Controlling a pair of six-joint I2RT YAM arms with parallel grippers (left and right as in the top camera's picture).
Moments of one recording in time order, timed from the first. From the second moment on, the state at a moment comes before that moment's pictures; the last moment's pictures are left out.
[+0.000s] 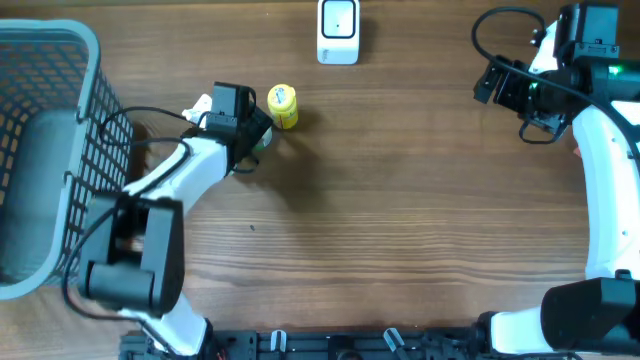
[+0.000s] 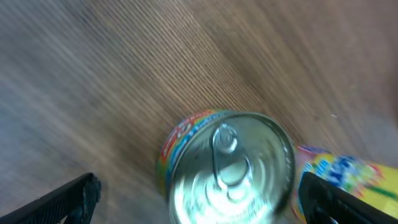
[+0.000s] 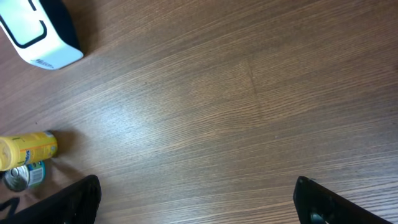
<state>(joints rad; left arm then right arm) -0.21 1.83 1.04 -0.26 -0.11 -1.05 -0.10 1.62 1.62 -1.12 -0.13 0.30</state>
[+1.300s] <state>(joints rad) -0.20 1.95 1.23 -0.65 -0.09 -1.08 -0.10 1.62 1.62 -1.15 -0.15 0.31</state>
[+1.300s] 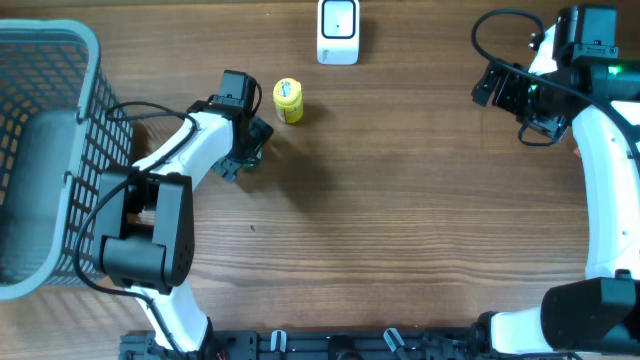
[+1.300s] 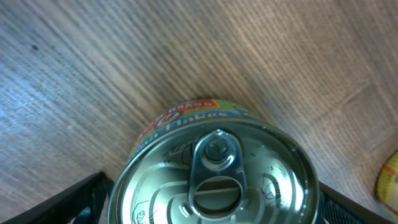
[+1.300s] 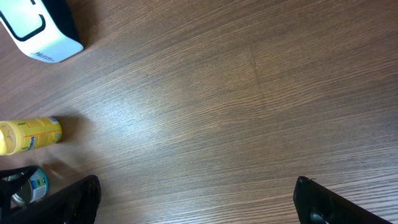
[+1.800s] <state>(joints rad) -0.20 1.95 1.22 -0.74 -0.16 -1.03 -0.10 1.62 1.62 -1.15 -0.15 0.31</state>
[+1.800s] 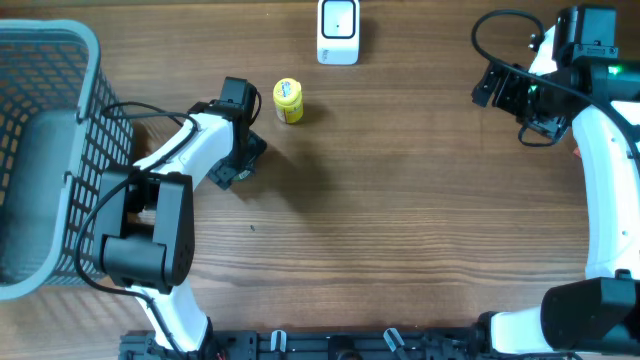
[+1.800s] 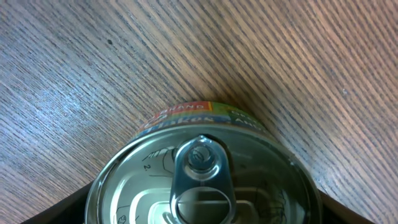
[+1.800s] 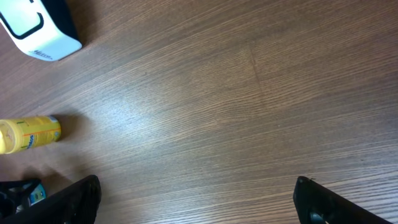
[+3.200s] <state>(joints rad) -0.63 1.94 1.23 -0.65 0.21 -1.00 -0.10 1.62 1.62 -1.16 -0.15 0.31</state>
